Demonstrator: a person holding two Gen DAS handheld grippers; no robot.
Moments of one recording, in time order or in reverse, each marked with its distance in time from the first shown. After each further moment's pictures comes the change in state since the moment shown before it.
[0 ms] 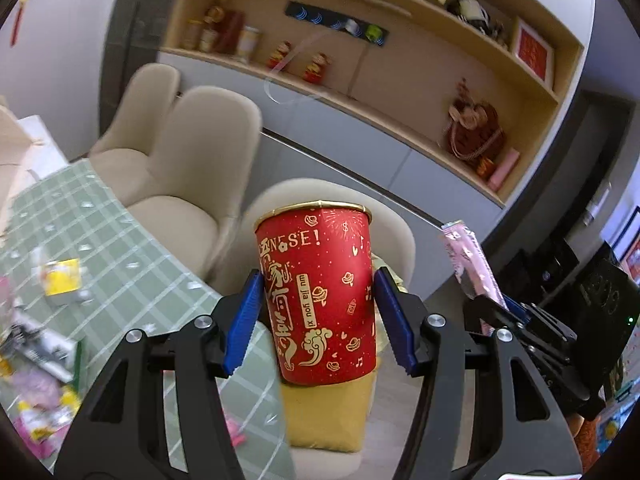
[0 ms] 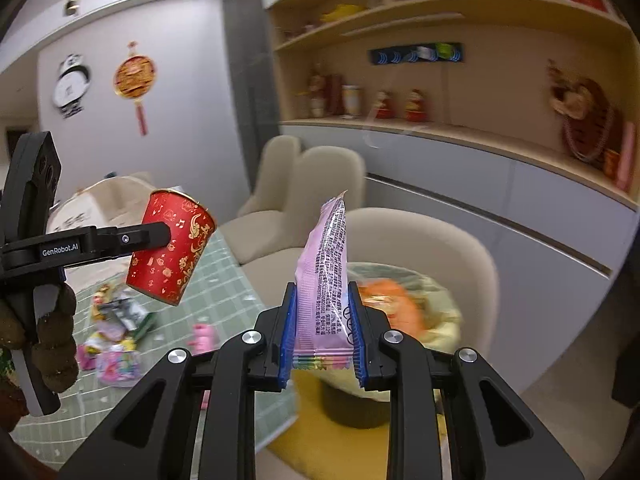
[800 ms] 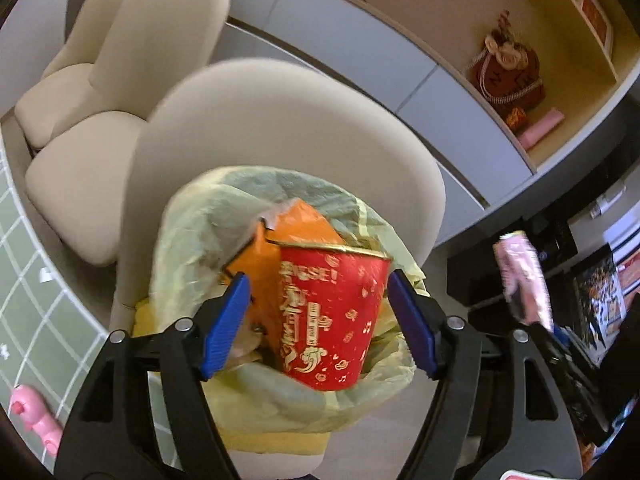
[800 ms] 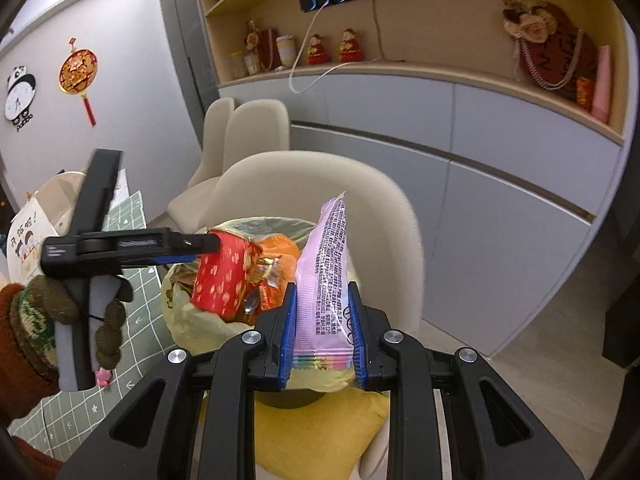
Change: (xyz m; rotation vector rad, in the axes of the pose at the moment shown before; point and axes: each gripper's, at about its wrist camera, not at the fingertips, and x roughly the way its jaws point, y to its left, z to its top) left arm 0.213 -0.005 -0.004 -0.120 0.273 -0.039; right arm 0.080 -0.117 -0.019 0.075 0.171 -0.032
